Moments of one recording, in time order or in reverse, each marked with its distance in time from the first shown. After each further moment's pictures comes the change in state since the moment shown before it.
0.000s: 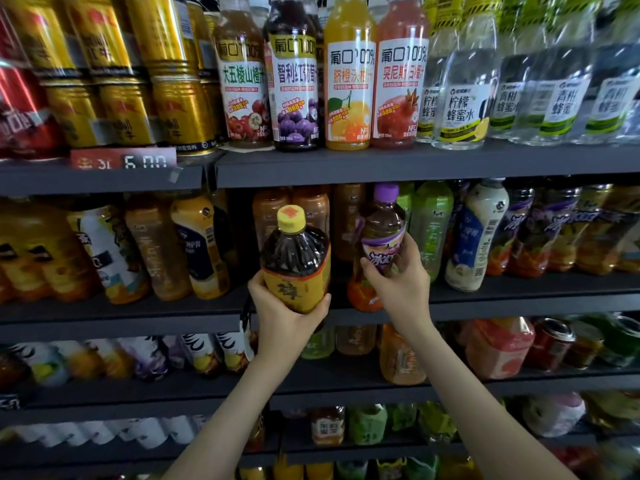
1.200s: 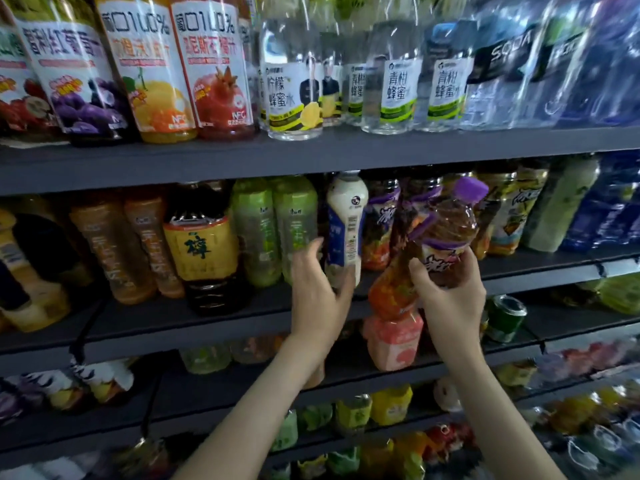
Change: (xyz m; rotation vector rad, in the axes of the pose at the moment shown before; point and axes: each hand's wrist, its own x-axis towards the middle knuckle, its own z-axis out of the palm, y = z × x) left_hand -0.048 0.105 0.222 0.073 -0.160 0.221; right_hand 0.032 0.054 -0.222 0.007 0.328 0.065
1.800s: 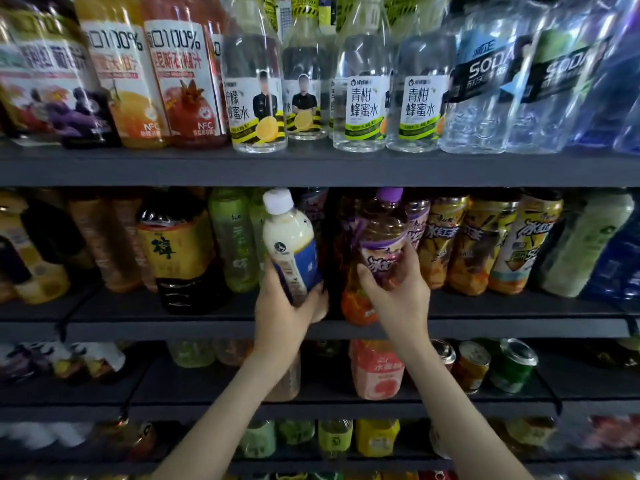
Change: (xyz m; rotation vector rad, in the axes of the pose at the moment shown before) left_hand -0.002 0.014 0.024 0.019 0.079 -0.314; right_hand 0.057 0.027 0.011 0.060 -0.338 -0.047
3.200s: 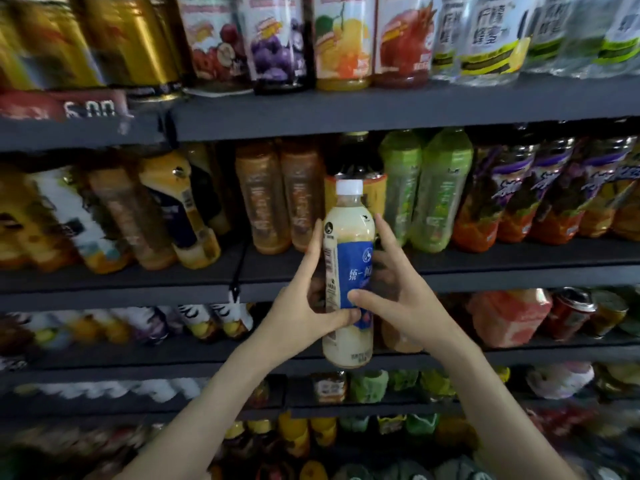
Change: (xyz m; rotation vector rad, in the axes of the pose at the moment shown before) left_hand 0.038 -0.097 -0.247 -0.206 -0.685 -0.041; right_hand -0.120 -0.075 0.200 0.086 -0.647 0.049
